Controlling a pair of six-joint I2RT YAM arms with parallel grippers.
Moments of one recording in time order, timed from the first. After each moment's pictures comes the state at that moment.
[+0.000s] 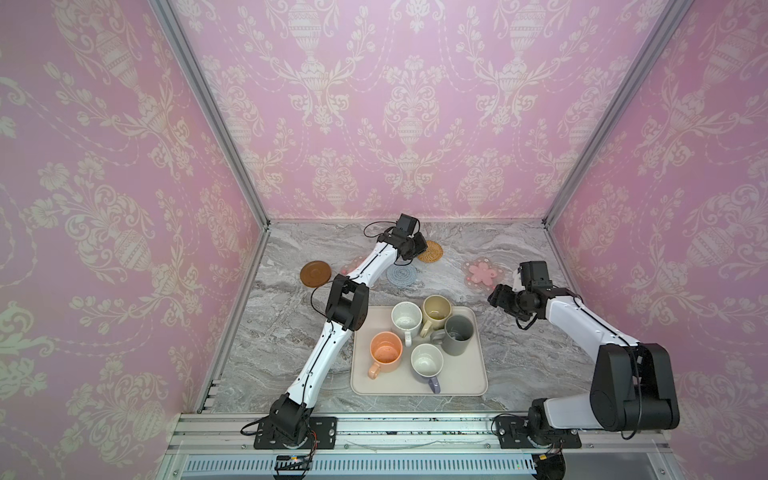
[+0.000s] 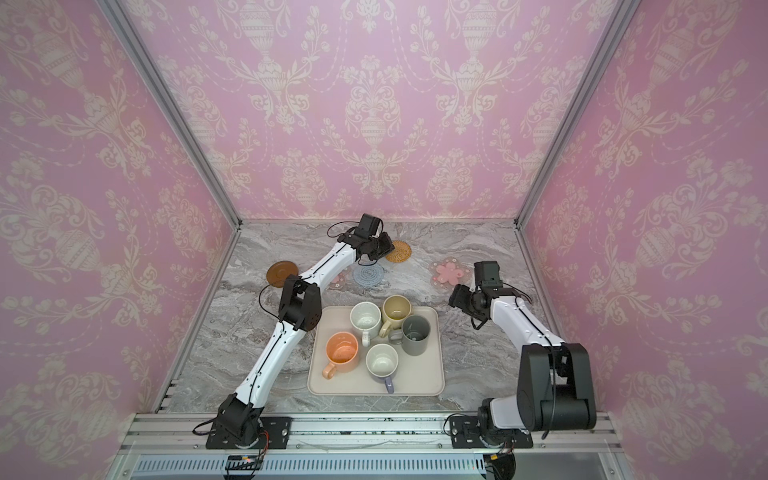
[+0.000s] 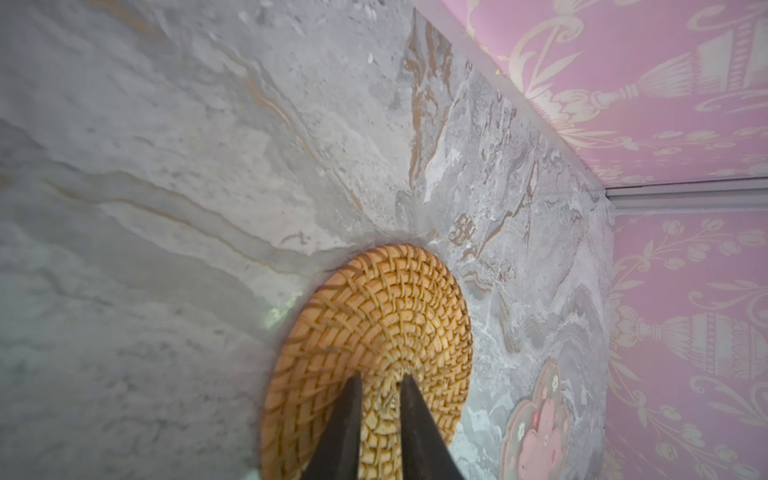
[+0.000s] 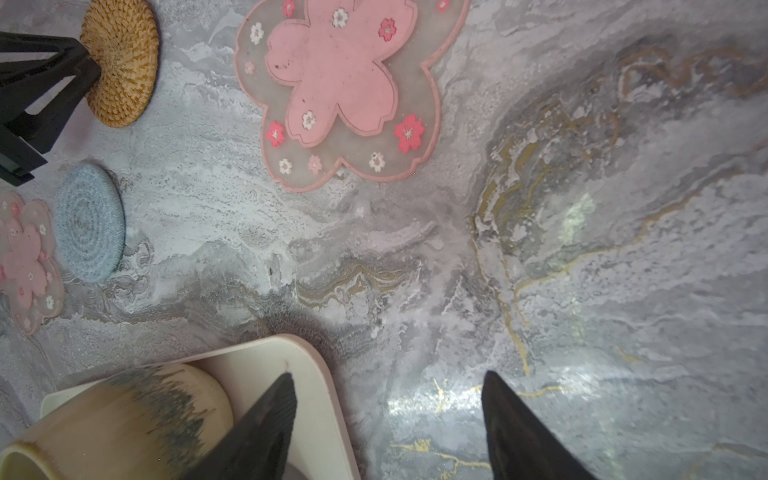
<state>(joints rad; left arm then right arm) -0.46 2.84 2.66 -0.57 0.24 -0.91 -0.01 1.41 0.83 -0.48 -0.16 0.47</state>
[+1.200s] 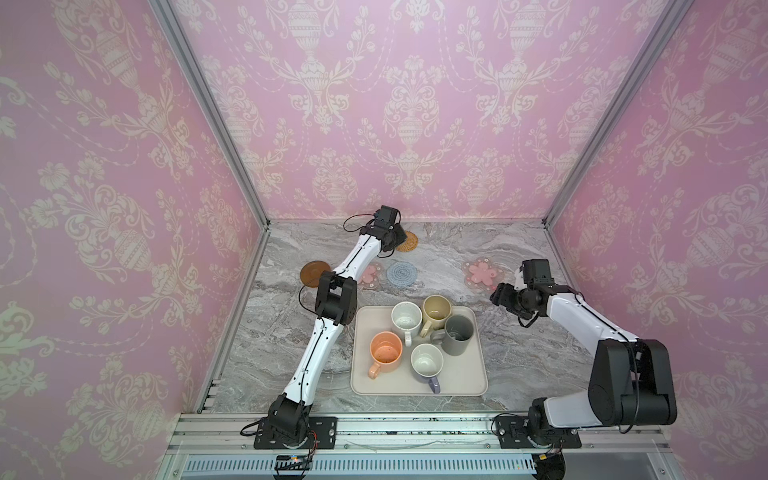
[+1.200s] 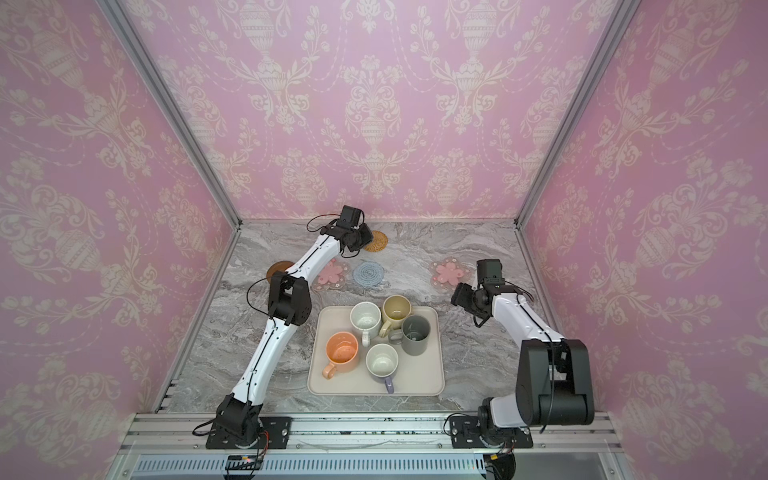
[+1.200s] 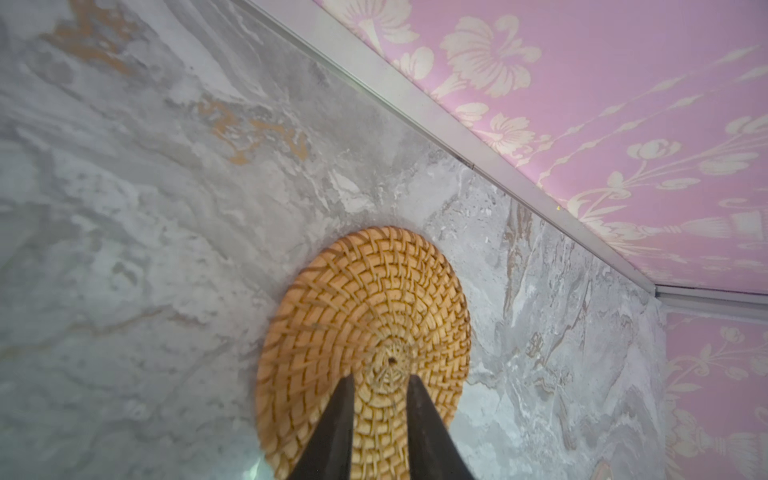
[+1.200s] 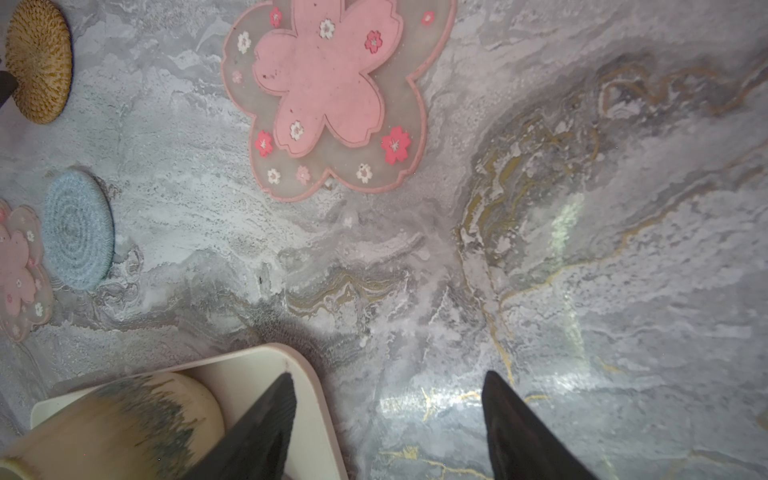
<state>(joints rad) -0.36 2.79 2.66 -0.65 0.12 -0.84 -0.04 1.44 0.87 -0.49 -0.16 0.44</state>
